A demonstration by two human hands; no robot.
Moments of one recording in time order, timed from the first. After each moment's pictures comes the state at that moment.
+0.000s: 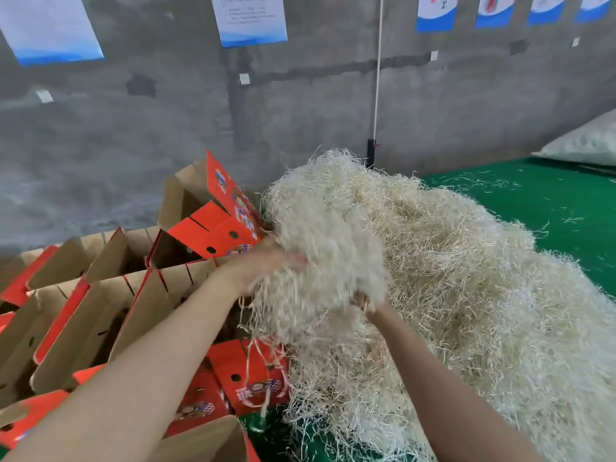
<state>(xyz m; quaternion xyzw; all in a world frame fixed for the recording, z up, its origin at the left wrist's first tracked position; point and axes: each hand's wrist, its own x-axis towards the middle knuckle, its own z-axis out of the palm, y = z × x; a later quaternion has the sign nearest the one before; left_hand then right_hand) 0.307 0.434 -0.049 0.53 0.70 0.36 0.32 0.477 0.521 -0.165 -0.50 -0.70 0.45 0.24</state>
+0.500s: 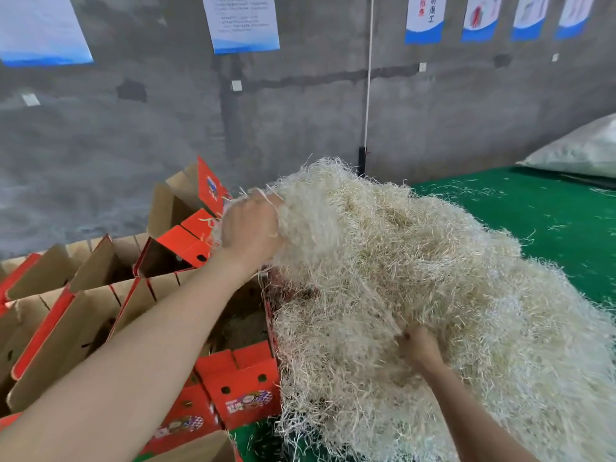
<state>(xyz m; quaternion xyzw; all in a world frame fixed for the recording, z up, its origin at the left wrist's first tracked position) 0.318 0.452 -0.014 0.59 0.74 0.20 -0.26 0.557 0.547 -0.237 -0.64 -0.70 0.29 0.15</state>
